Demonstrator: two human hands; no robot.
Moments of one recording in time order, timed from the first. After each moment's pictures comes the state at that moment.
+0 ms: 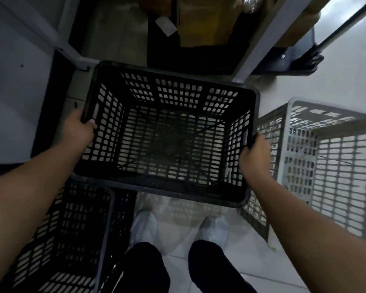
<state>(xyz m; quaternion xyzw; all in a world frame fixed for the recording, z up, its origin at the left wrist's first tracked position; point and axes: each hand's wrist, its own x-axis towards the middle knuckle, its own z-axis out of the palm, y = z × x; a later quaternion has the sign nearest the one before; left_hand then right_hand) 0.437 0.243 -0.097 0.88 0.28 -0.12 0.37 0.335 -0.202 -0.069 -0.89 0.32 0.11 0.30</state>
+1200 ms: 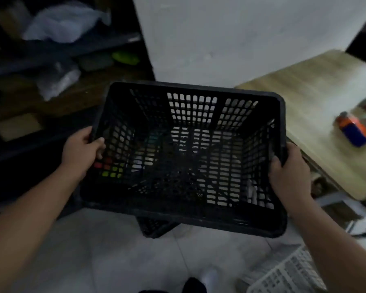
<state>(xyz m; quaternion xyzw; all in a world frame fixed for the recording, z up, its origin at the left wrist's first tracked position) -0.059 0.367 0.593 0.72 0.47 0.29 0.41 0.231 -0.019 0.610 -0.91 -0.19 0.00 0.36</state>
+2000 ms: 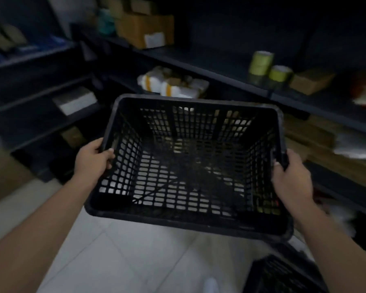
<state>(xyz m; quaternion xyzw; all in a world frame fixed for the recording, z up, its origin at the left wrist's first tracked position) -0.771 0.322 0.652 0.31 0.76 0.54 0.19 -0.308 0.443 0.673 -0.66 -0.66 0.18 0.32</state>
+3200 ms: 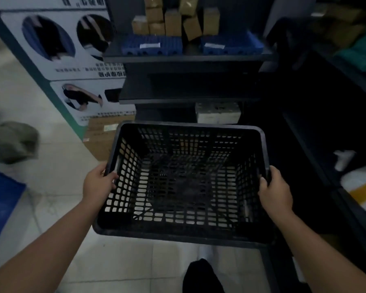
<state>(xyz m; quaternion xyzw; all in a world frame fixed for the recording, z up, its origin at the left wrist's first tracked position) -1.413 0.347 0.519 -0.08 0.85 0.52 0.02 -1.218 0.777 0.541 -0.36 -0.88 0.29 0.13</state>
